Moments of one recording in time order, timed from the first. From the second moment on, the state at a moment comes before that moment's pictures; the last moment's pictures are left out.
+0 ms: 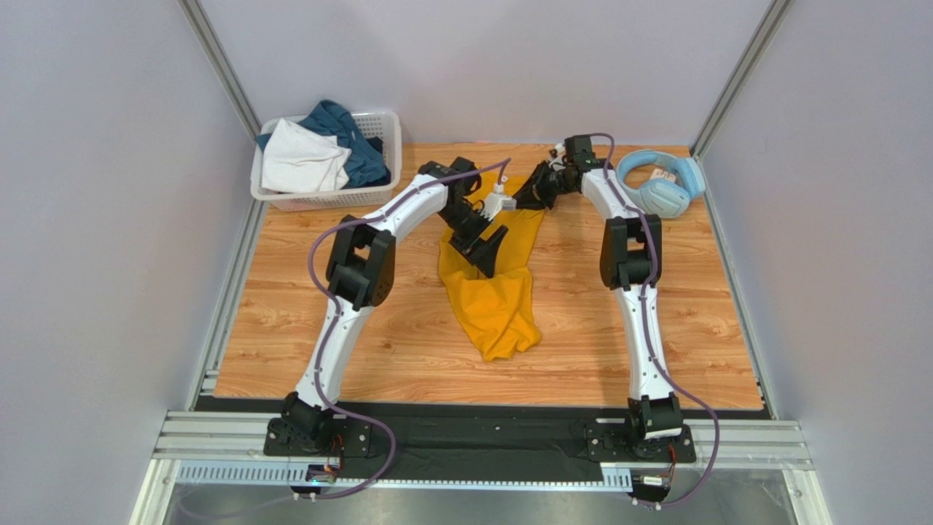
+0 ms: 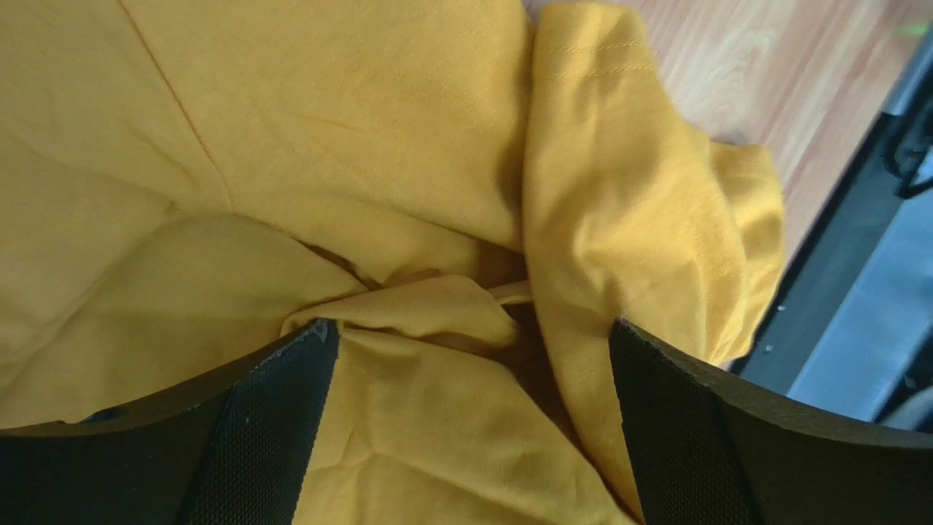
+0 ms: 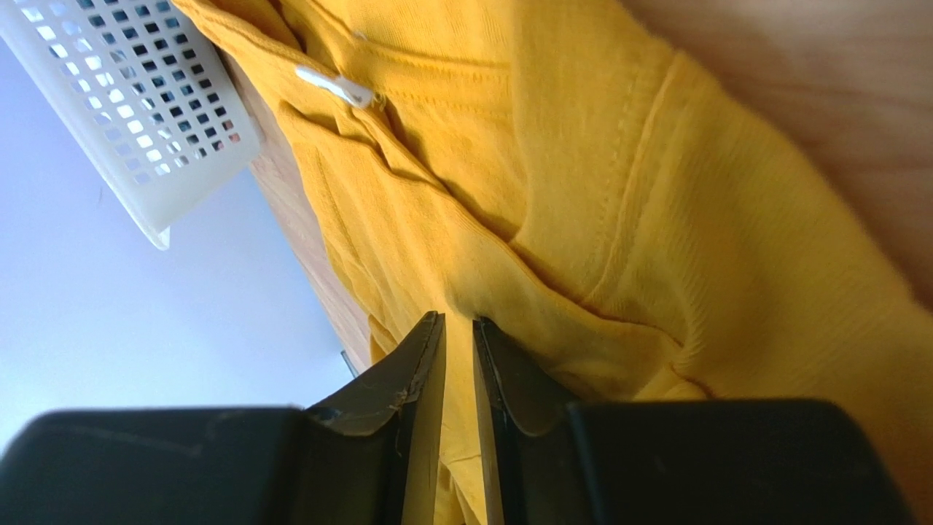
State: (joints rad) left arm -0.52 2.47 2.19 -1.14 0.68 0.37; right arm 0.12 2.75 2.44 -0.67 -0.80 0.75
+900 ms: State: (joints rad) left arm -0.65 2.07 1.75 -1.26 0.71 0.58; right arm 0.15 2.75 2.42 -0.67 -0.80 0.76
